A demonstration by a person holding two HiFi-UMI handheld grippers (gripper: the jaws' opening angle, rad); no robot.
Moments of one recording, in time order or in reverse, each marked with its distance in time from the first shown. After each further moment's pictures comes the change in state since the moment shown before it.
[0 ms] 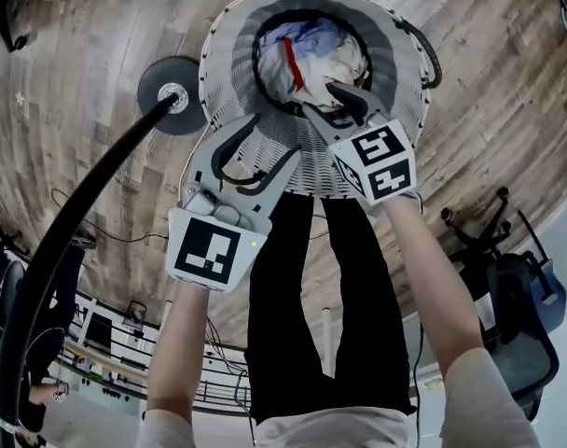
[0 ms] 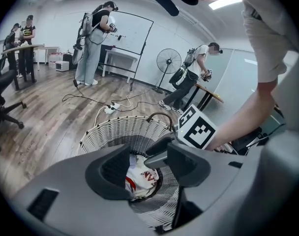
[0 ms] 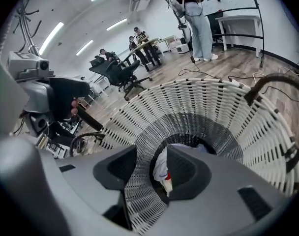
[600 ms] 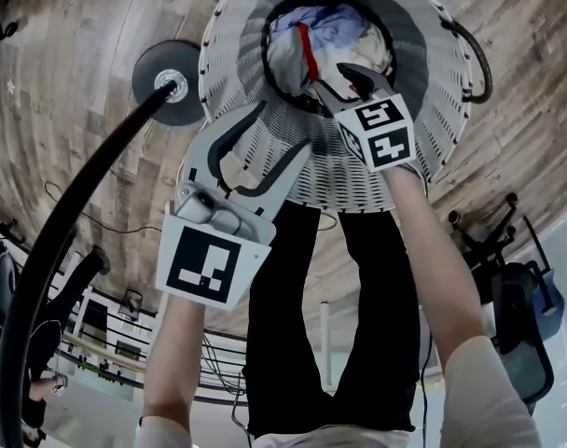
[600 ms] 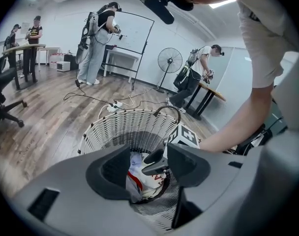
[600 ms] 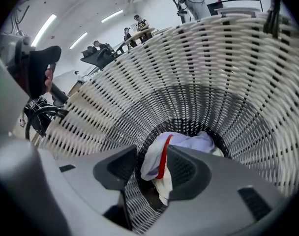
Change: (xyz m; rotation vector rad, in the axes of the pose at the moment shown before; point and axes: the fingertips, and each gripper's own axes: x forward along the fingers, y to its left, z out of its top) left arm 0.019 0.030 -0.027 0.042 0.000 0.000; right arm 0.092 -0.040 -0.053 0.017 0.075 -0.035
